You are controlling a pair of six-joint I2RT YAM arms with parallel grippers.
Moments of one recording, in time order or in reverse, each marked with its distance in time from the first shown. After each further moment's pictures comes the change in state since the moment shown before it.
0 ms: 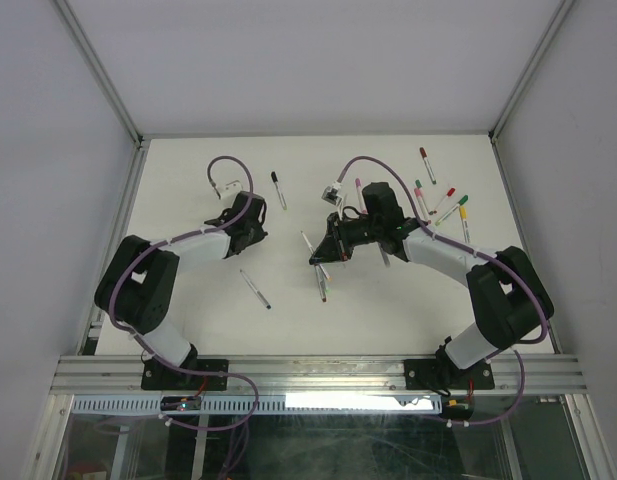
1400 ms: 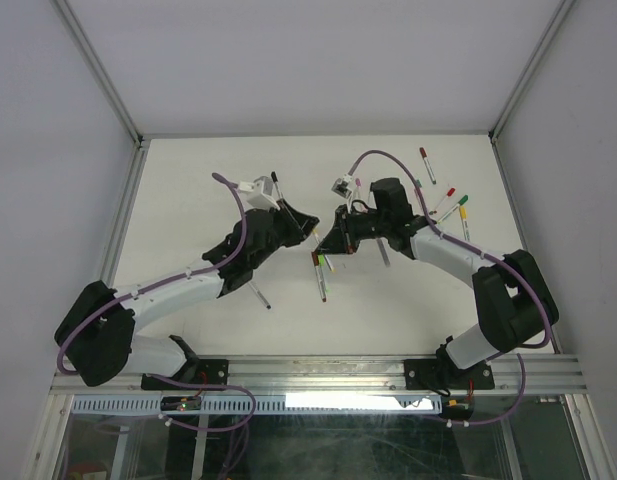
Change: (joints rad) left arm -0.323 -0.310 -0.146 0.439 0.144 -0.140; right arm -0.054 -0.027 -0.019 -0.005 0.006 0.000
